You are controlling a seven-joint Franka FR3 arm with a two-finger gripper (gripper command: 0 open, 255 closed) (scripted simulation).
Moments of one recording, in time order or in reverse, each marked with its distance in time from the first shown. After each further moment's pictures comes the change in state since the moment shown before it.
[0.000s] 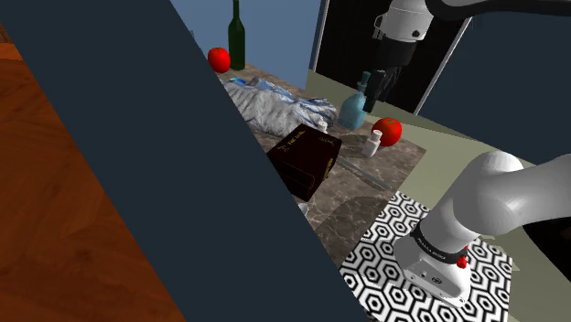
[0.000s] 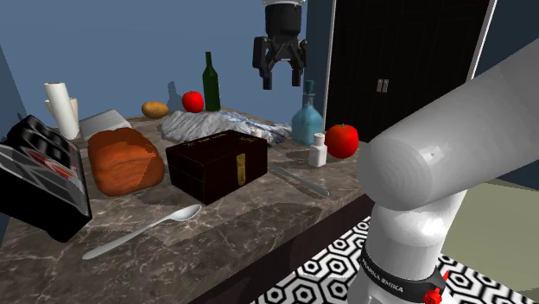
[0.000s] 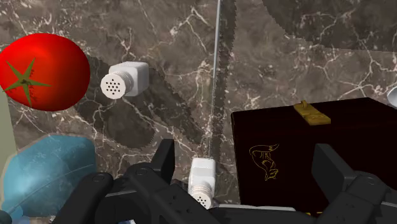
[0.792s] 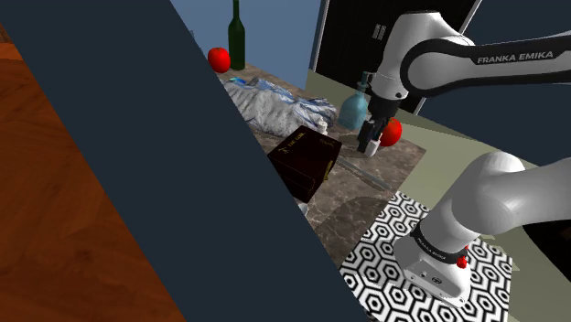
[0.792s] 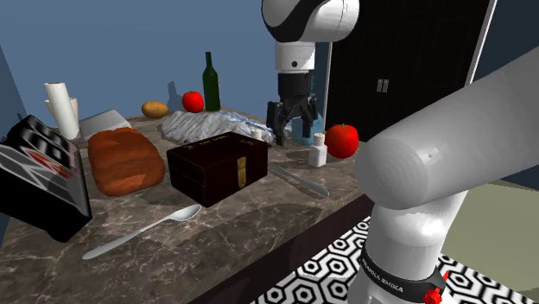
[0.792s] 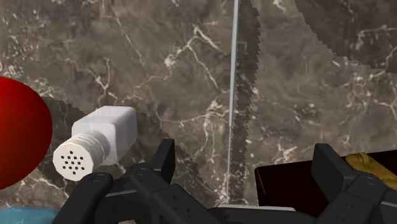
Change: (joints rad) arm -0.032 -0.047 -0.026 -0.352 -0.020 0.278 -0.005
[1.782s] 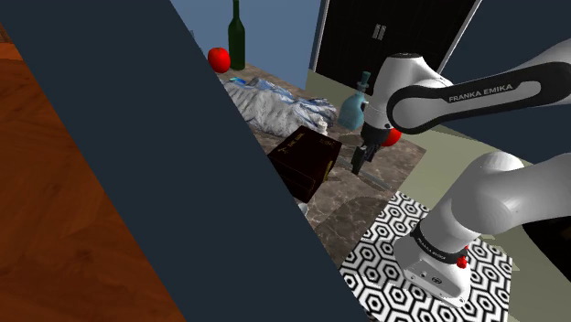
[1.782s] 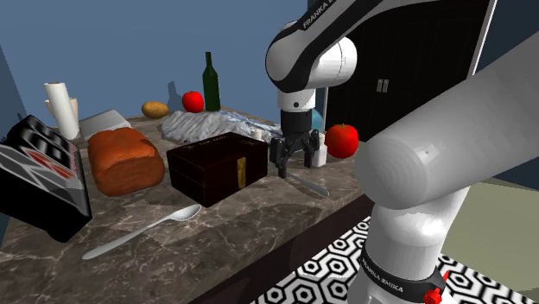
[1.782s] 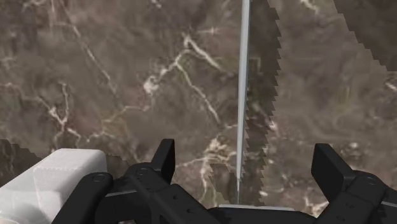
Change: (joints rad) arm -0.008 0.077 -0.002 -0.176 -0.002 0.246 0.008
